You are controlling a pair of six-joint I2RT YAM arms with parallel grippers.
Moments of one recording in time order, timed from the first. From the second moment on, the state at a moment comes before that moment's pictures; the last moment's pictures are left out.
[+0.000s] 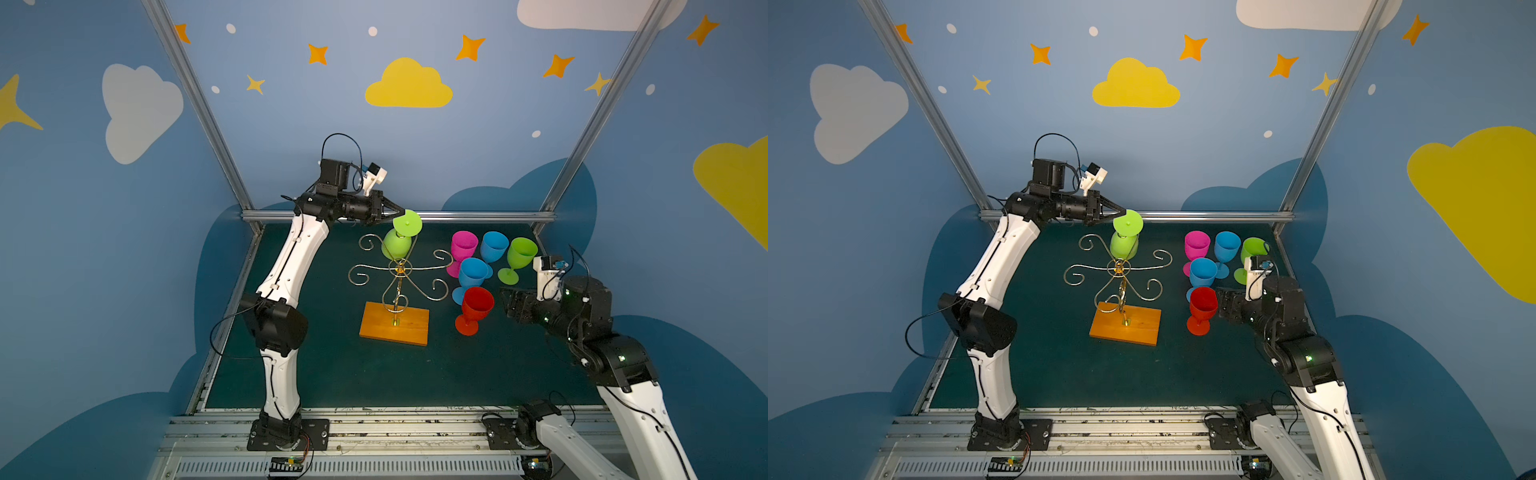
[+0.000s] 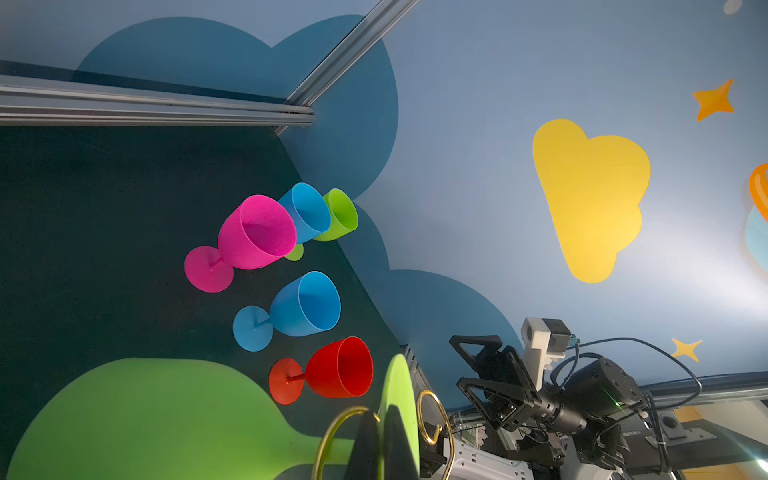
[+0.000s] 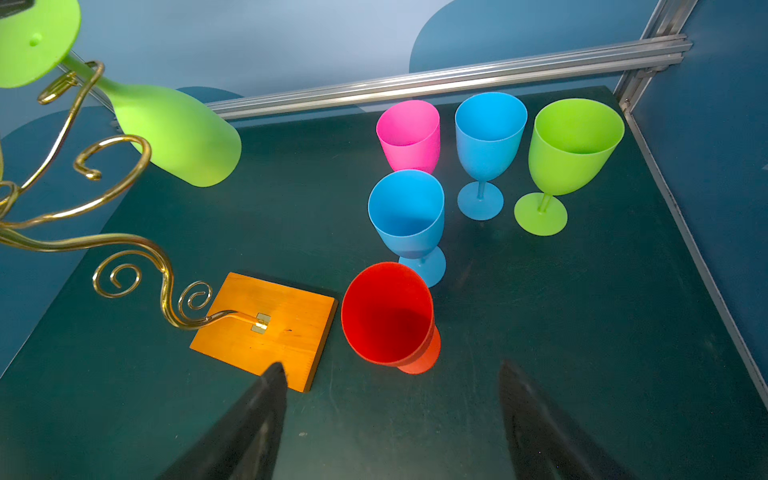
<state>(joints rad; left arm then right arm) -0.27 2.02 2.28 -0.81 1.03 -0.50 0.27 0.76 1.09 -0.86 -0.03 0.22</state>
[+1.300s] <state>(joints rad) -0.29 1.99 2.23 -0.93 1.02 -0.34 0.27 0.74 1.09 -0.86 -0.03 0.22</state>
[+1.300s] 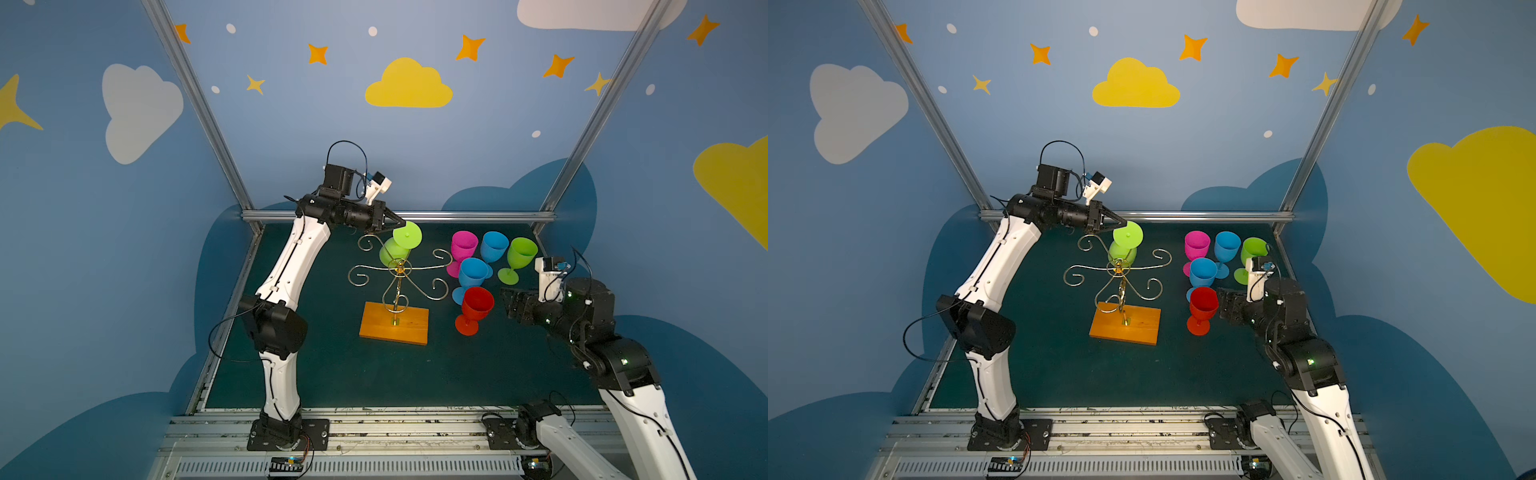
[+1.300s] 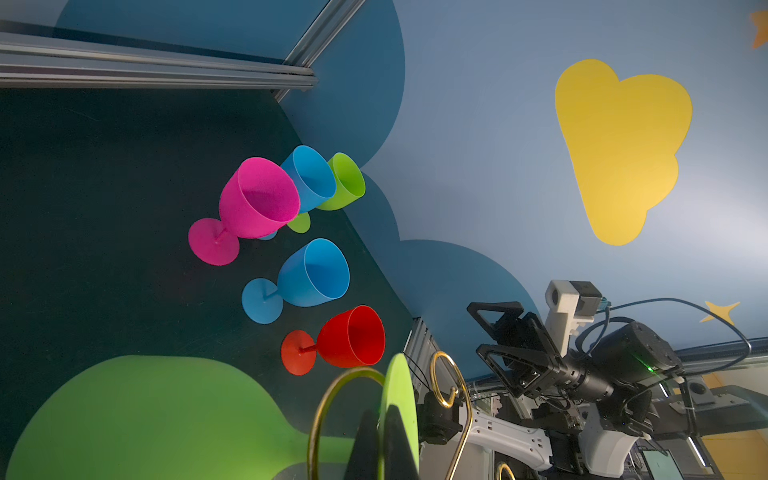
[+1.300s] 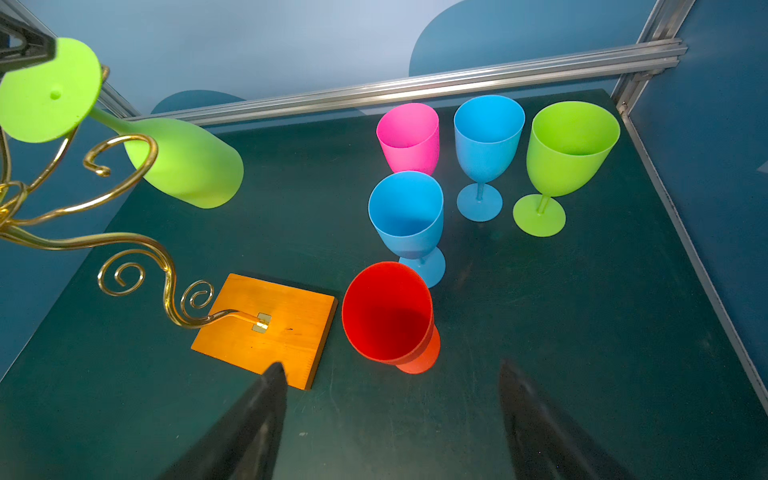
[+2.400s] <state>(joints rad) -0.22 1.92 2.10 -0.79 1.11 -0.45 0.26 0.74 1.09 -0.86 -0.03 0.22</state>
